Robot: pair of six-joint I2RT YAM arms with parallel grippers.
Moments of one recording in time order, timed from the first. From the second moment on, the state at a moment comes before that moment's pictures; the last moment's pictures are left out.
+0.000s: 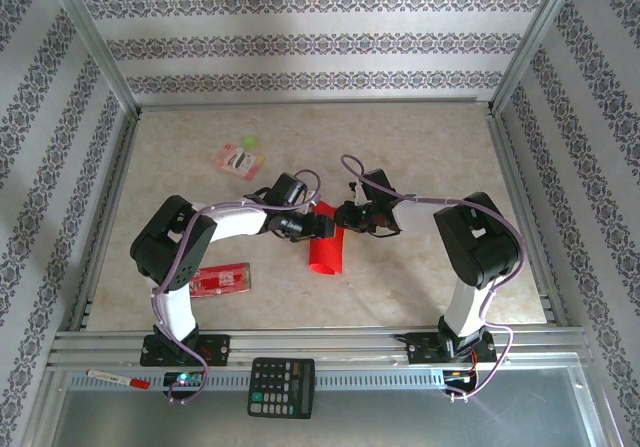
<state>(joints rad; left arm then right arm) -0.58 1.85 1.02 -0.17 0.51 -0.61 0.46 1.81 0.88 -0.04 -0.44 0.62</state>
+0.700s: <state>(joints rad) -0.58 1.85 1.10 -0.36 0.34 -0.52 0.46 1.83 0.89 -0.03 -0.46 0.62</state>
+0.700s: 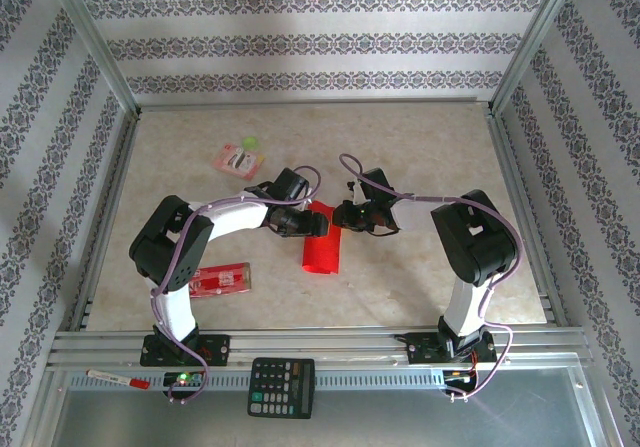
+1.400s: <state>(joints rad) -0.56 1.85 1.07 -0.35 0.34 -0.53 0.35 1.69 0.90 -0.10 -0.48 0.54</state>
